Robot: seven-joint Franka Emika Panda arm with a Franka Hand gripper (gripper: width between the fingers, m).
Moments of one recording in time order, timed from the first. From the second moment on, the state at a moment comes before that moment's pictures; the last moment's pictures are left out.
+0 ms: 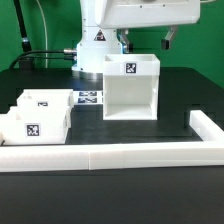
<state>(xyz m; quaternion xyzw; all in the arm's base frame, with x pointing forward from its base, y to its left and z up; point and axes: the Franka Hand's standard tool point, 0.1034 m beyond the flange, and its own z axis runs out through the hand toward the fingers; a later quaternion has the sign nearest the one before) 0.450 0.069 0.136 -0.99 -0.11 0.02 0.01</state>
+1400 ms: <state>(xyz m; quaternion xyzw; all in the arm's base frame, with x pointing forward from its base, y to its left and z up) 0.411 0.093 0.101 -1.00 0.02 0.04 0.02</state>
